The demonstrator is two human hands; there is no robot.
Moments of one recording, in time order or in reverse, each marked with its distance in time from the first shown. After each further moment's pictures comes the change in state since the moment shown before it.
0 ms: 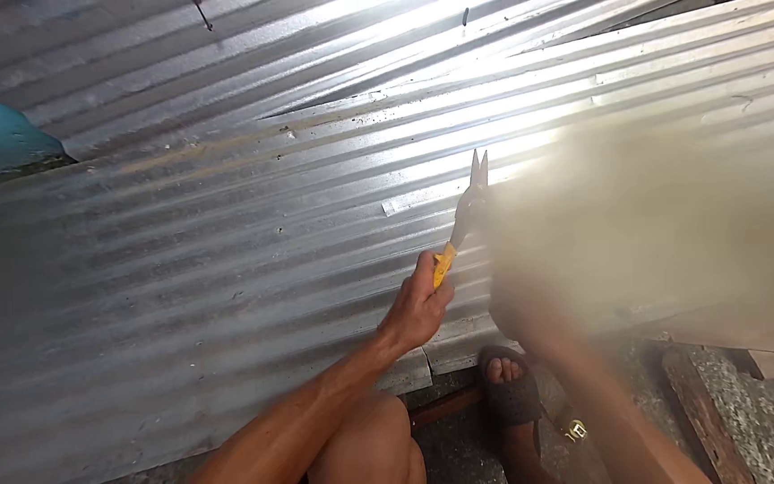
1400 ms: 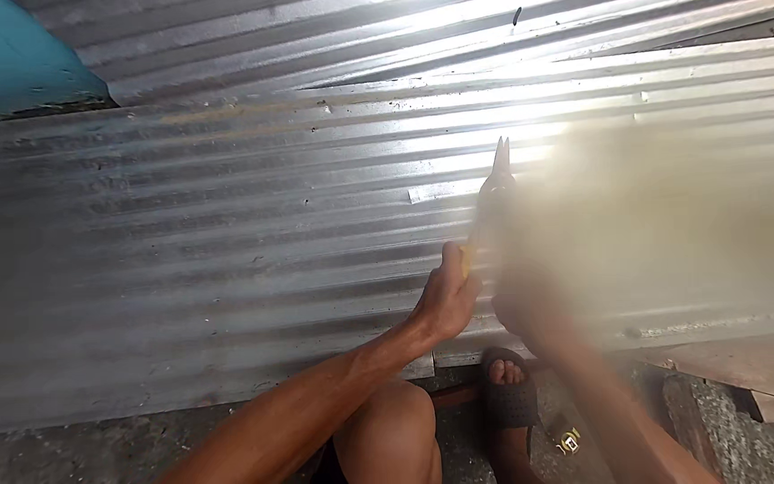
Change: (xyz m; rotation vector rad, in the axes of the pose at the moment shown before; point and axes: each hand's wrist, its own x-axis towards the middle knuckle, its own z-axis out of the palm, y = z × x) left_hand -0.008 0.008 0.000 0.020 0.098 -0.027; right_hand 0.011 -0.016 0.017 -0.104 -0.067 0.009
